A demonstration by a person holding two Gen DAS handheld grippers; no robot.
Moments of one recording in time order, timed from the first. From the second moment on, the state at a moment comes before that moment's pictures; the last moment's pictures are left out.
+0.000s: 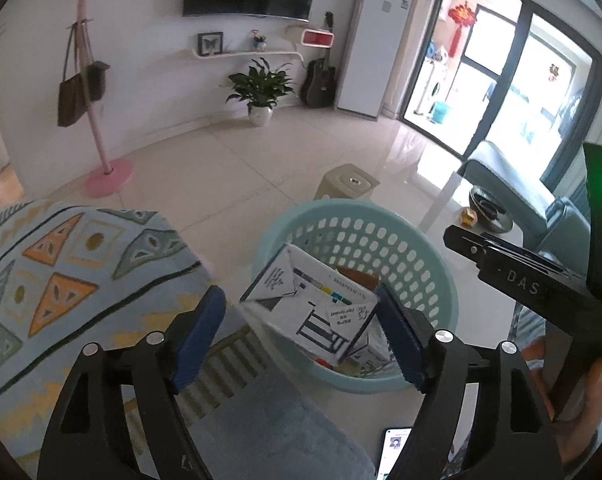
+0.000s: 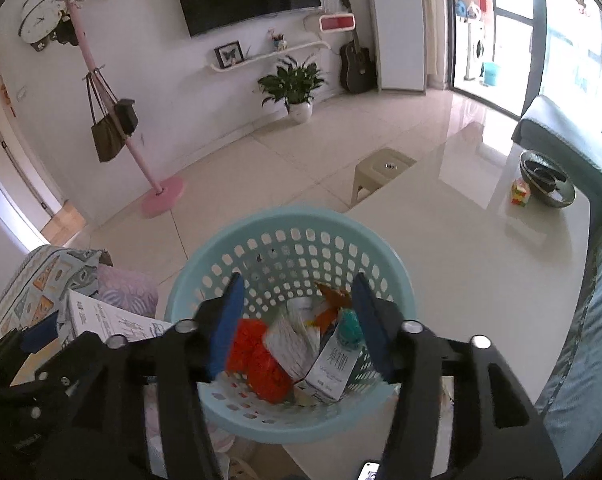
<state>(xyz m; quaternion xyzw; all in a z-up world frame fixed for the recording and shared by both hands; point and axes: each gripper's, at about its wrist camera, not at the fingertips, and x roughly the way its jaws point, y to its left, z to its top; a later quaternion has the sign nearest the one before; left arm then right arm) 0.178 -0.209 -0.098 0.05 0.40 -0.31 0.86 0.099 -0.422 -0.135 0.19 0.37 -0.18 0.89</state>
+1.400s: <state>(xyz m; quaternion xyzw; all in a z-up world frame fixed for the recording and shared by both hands) 0.007 0.013 -0.052 0.01 0.19 -0.02 0.98 -0.032 -0.185 -0.050 0.06 0.17 -0.08 0.98</state>
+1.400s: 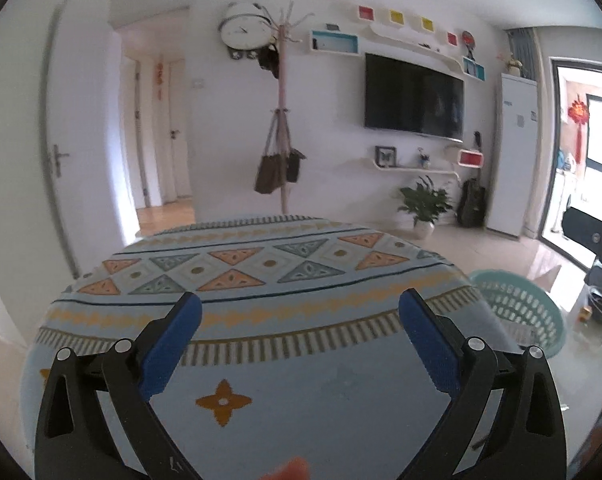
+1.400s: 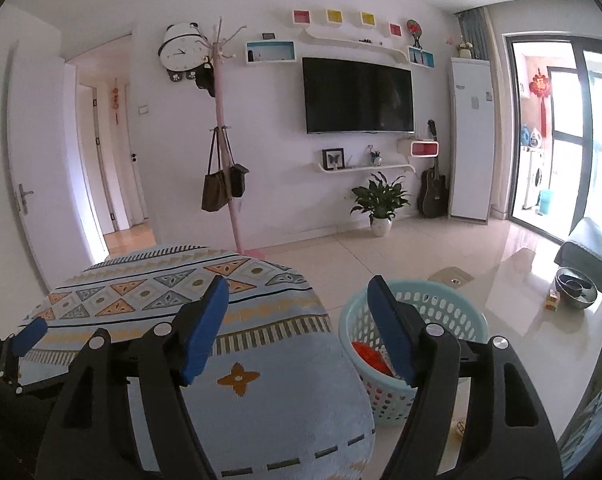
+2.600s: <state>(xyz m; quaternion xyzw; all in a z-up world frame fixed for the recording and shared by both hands) 0.006 0.011 -0.065 0.02 0.19 -0.02 0.98 -0.018 -0.170 -0.088 0.05 0.18 -0.06 0.98</state>
